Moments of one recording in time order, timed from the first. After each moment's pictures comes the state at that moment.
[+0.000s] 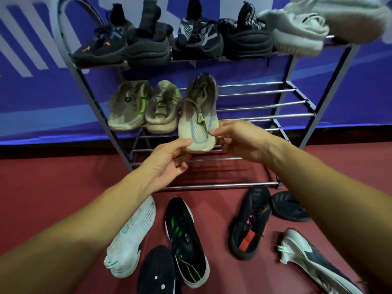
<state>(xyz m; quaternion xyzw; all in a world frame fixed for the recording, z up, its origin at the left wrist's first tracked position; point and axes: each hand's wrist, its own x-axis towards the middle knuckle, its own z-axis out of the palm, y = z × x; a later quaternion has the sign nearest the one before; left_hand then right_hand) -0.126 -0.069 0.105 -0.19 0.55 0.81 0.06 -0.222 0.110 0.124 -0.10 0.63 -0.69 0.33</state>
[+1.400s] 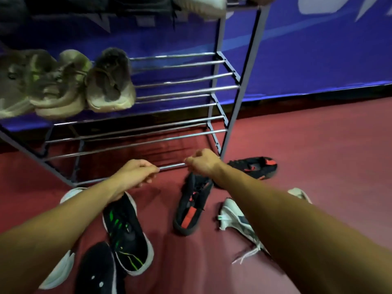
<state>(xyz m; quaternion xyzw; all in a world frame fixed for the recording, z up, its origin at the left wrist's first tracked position) -0.160 -0.007 -0.007 -0.18 0.84 0.49 0.15 -0.212 0.203 -0.009 0.01 0.87 -0.45 0.22</state>
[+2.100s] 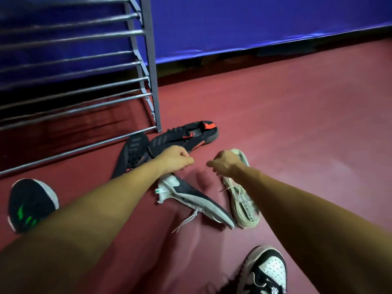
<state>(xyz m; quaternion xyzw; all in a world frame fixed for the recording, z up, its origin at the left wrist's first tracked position) -0.189 0.259 -0.090 0.02 0.86 0.40 0.31 -0.157 0.440 -0.077 0.20 0.90 -0.29 0.26</state>
